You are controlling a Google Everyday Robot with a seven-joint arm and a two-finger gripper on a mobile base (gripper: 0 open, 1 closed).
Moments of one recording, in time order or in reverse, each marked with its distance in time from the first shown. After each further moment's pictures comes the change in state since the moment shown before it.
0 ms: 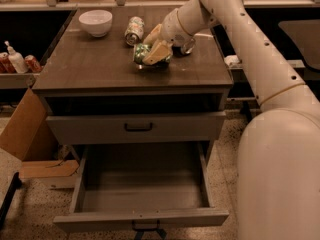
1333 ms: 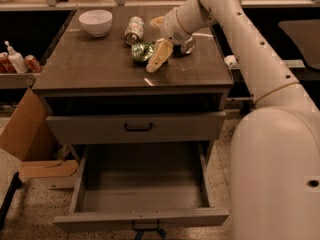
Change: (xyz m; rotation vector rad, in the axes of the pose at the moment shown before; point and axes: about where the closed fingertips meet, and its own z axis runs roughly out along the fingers) arm 0.000 -0.010 0.003 0.009 0.002 0.048
